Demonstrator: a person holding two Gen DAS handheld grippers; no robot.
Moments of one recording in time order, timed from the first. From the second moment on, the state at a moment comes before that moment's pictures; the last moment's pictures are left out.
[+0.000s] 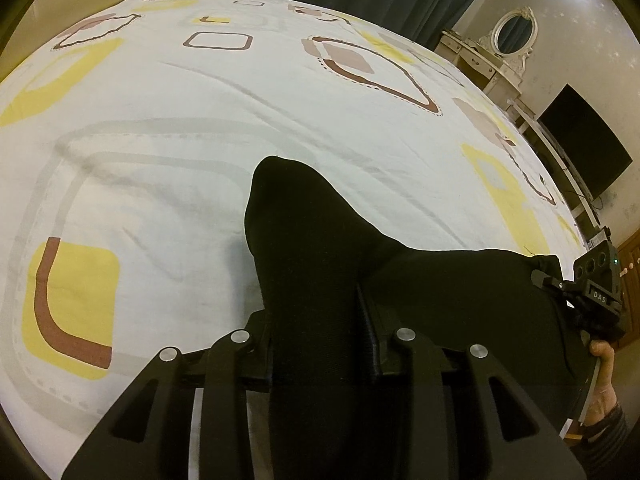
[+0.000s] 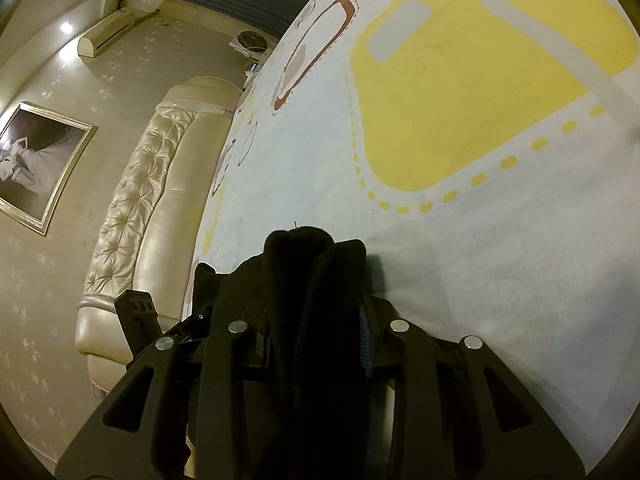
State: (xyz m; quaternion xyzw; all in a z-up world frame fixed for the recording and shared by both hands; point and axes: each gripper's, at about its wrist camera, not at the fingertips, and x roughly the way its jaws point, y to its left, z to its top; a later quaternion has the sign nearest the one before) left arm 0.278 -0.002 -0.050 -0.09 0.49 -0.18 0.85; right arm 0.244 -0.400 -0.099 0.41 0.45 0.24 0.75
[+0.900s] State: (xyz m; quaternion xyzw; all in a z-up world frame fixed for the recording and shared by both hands) left arm 0.202 0.066 -0.037 -0.19 0.49 -0.19 0.83; right arm 0.173 -0.420 -0.064 0.40 0.47 0.22 0.76
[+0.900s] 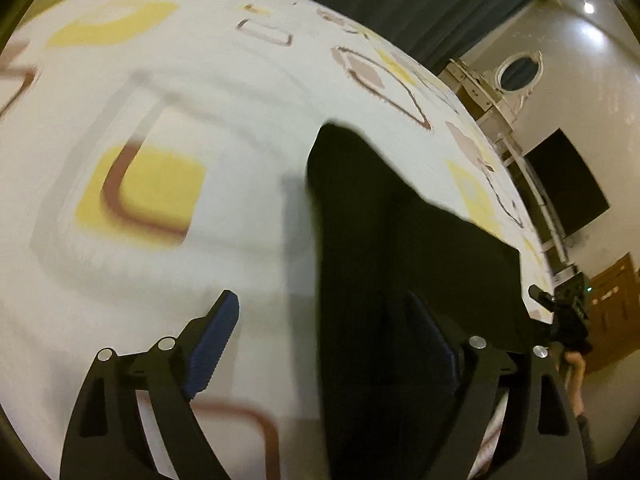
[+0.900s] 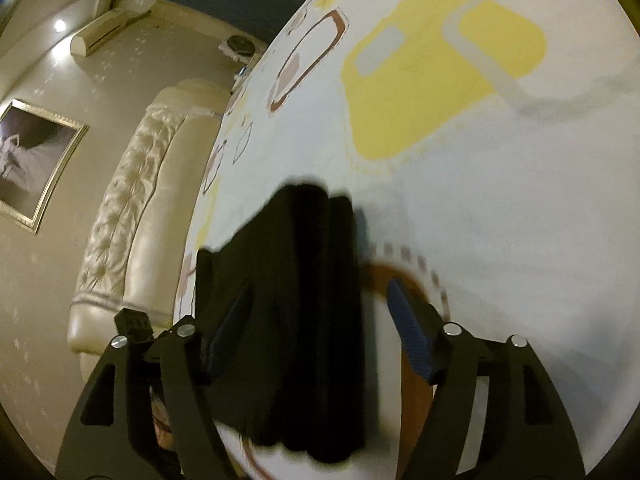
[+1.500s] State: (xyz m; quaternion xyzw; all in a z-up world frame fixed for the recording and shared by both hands) left arm 0.139 0.034 -0.048 -0.24 0.51 -0.22 0.79; right arm 0.116 -0.394 -0.074 0.41 0.47 0.22 0.74
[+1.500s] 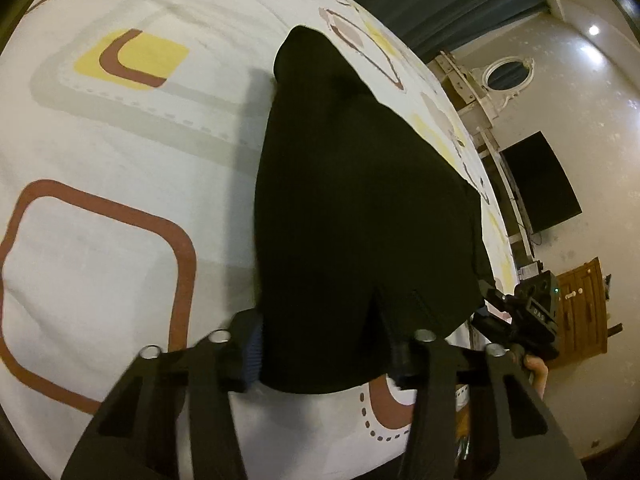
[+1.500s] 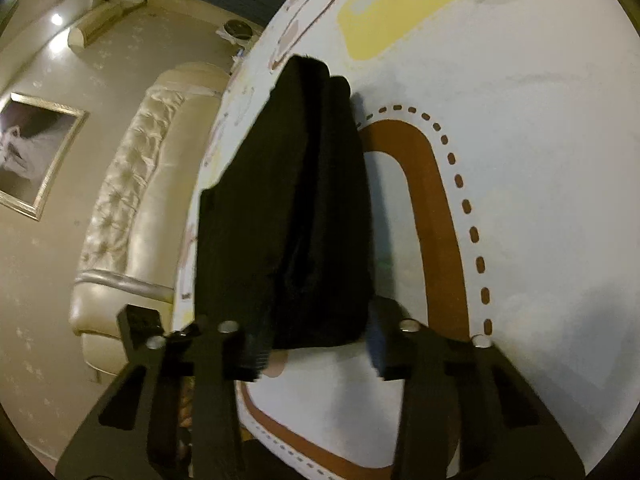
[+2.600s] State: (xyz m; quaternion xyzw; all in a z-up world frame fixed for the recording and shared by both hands) left arm 0.071 0.027 -0.028 -0.12 0.47 -0.13 0.86; right arm 0.040 -0.404 -0.071 0.40 0.48 0.21 0.76
